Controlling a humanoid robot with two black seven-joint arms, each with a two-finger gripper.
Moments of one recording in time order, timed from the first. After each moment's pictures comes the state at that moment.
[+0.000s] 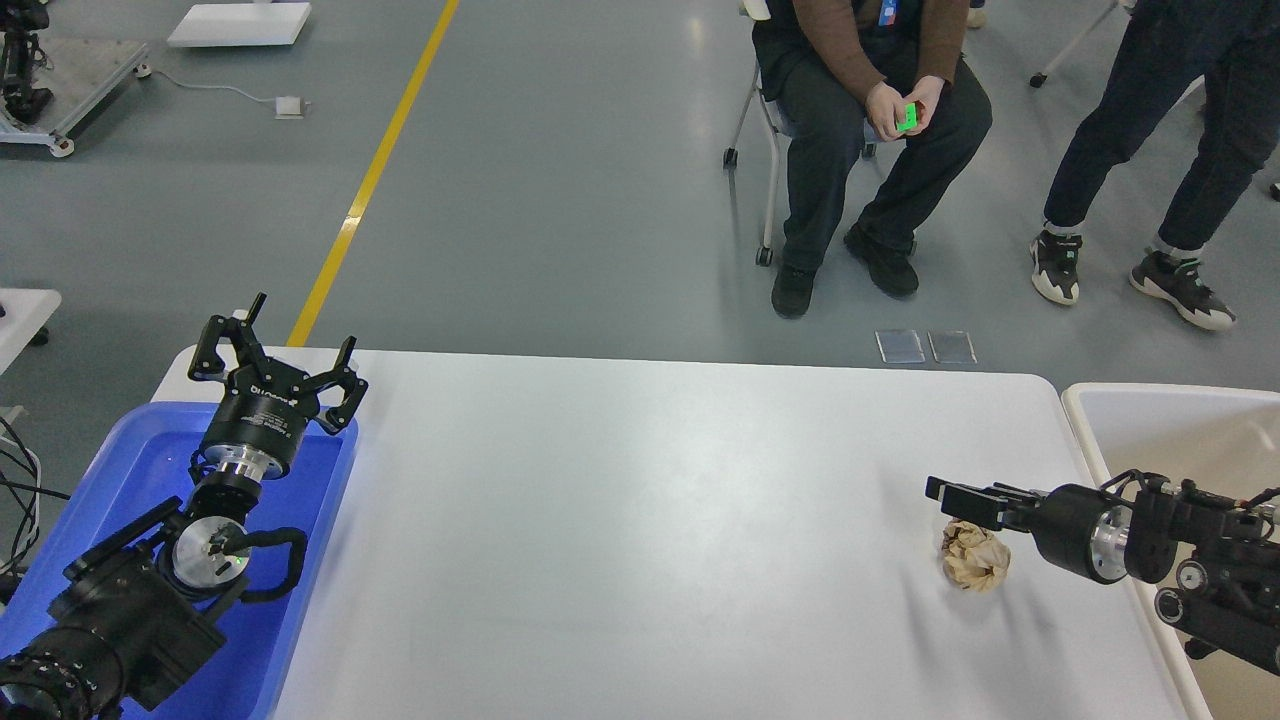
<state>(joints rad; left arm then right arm) -0.57 0.33 -0.78 -0.45 -0.15 -0.64 -0.52 0.75 -0.71 -0.03 0.97 -1.28 -0.20 0.34</state>
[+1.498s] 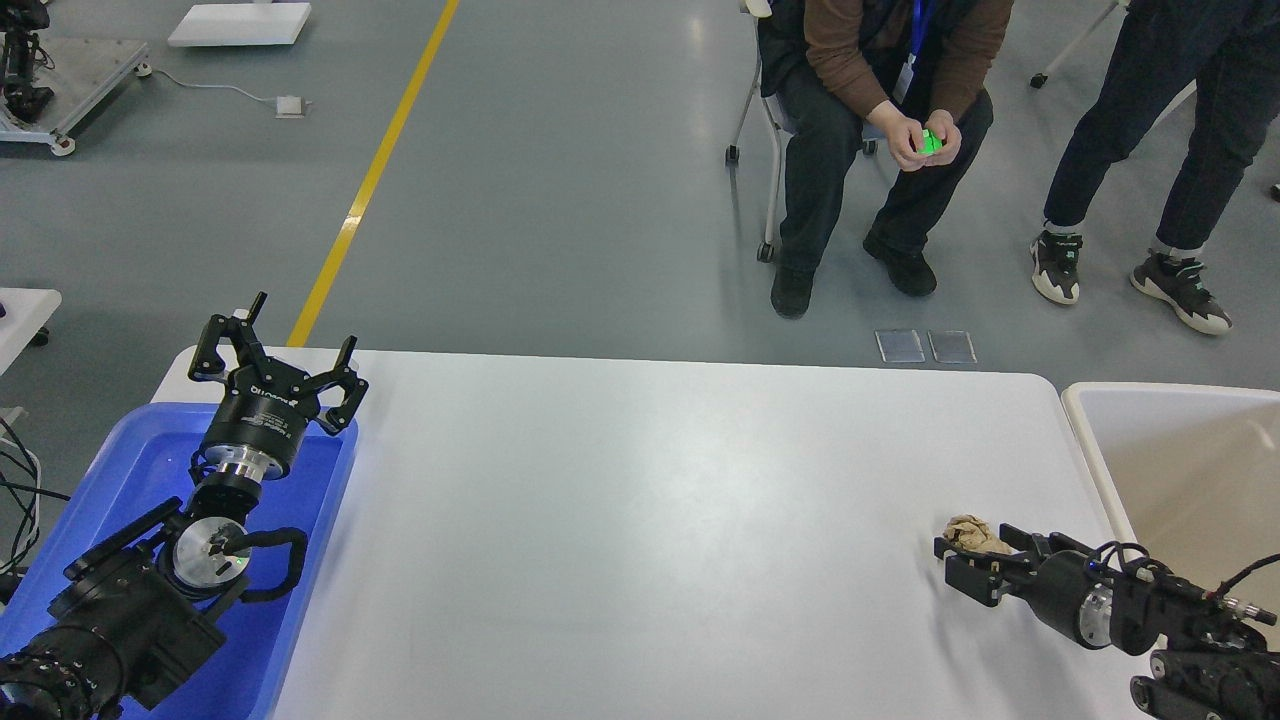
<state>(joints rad) -0.57 0.33 -0.78 -0.45 -0.15 -0.64 -0.52 0.64 -0.49 -0.22 0.59 -1.28 -0.48 0.44</state>
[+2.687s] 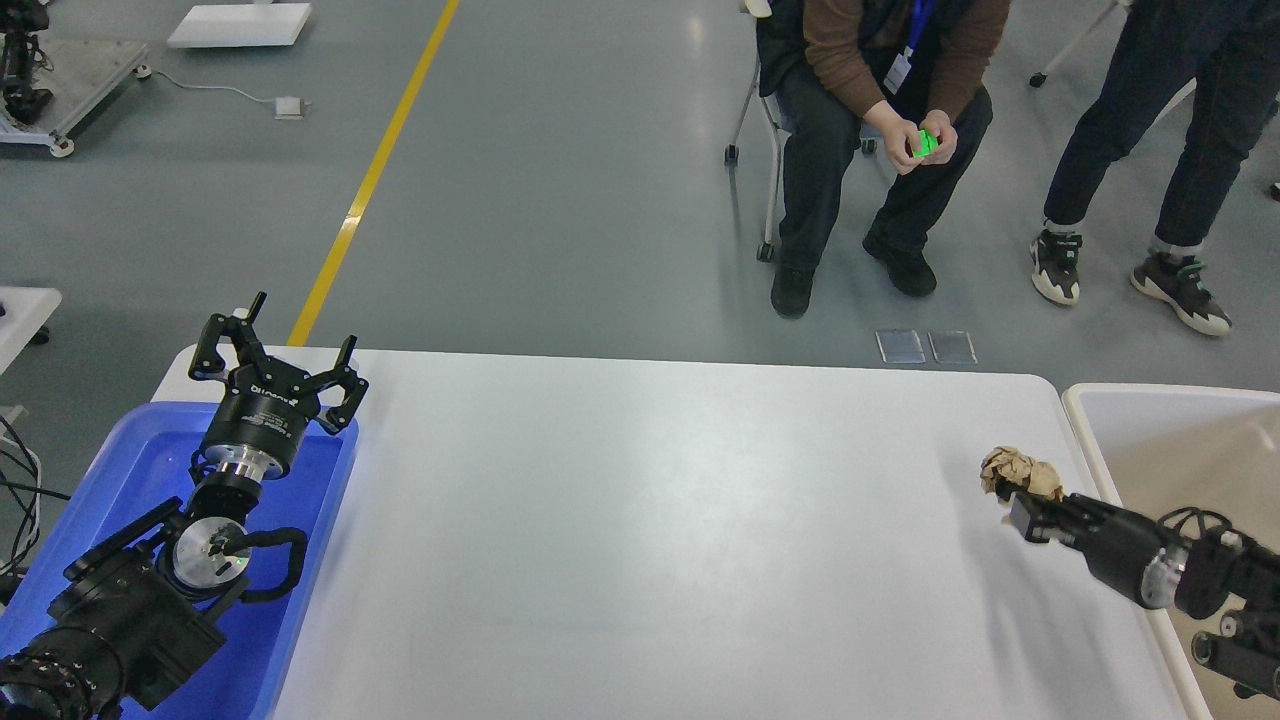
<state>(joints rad) -0.57 0.33 -0.78 -0.45 -0.16 -0.64 -0.52 0.73 -0.64 -0.28 0.69 -1.02 -0.48 0.57</state>
